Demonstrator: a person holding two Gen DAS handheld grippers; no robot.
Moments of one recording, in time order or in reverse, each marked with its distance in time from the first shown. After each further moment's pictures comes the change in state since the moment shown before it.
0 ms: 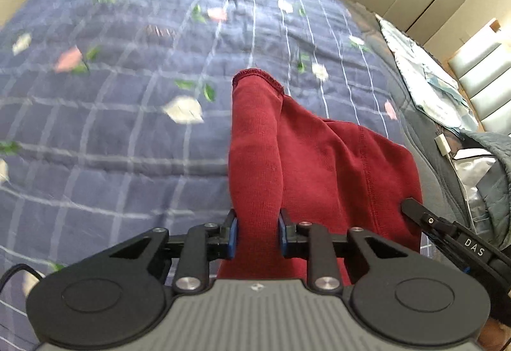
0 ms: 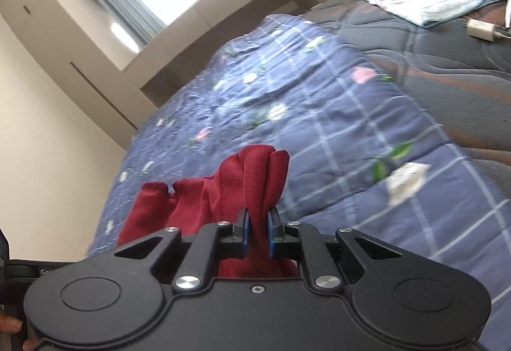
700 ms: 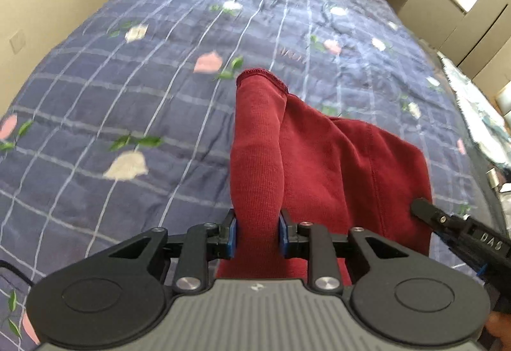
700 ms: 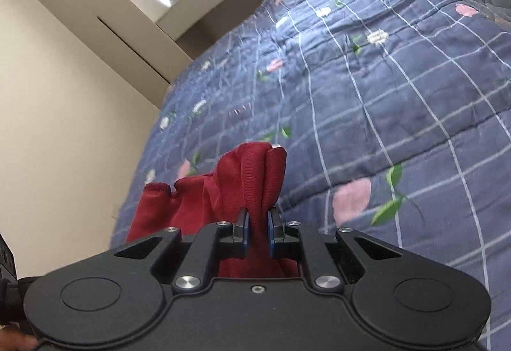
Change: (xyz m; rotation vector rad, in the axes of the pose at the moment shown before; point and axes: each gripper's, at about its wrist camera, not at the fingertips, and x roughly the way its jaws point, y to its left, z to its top) left arm -0.048 0.151 -0.018 -0.122 -0.051 0.150; right arm 0.077 0.112 -0.075 -0.059 0.151 0.052
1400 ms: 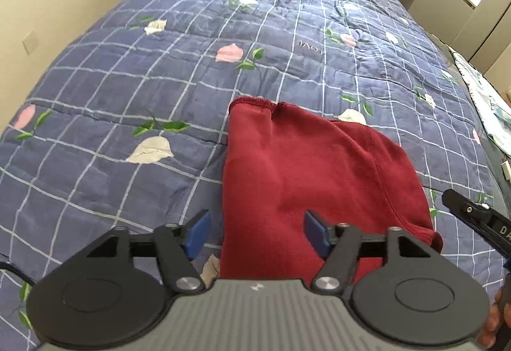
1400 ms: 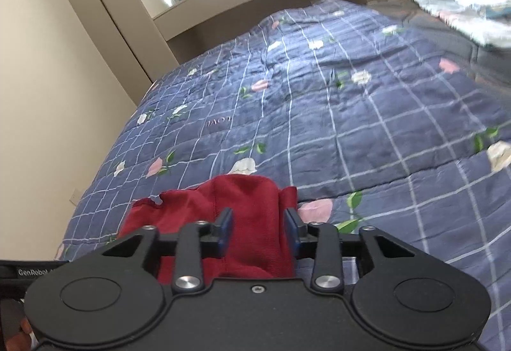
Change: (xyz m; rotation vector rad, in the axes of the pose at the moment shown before) left arm -0.013 0.008 -0.018 0.024 -0.028 0.059; right arm -0.034 0.015 -0.010 -0.185 -0.102 -0.131
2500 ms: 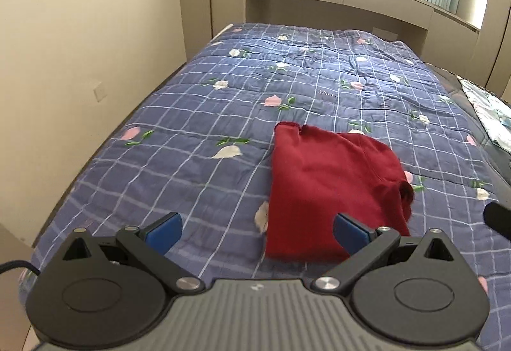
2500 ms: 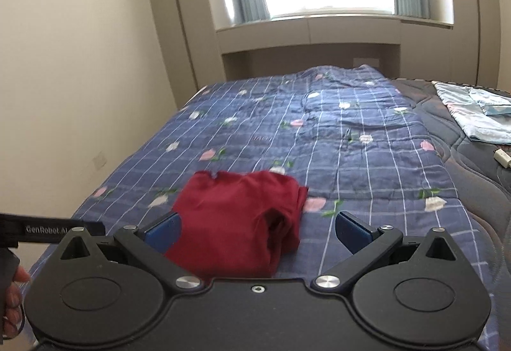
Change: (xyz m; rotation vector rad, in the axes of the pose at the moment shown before) left arm -0.176 -0.022 -0.123 0.011 -0.253 0.198; right arm -0.213 0.053 -0.053 -0.302 -0.067 0.032
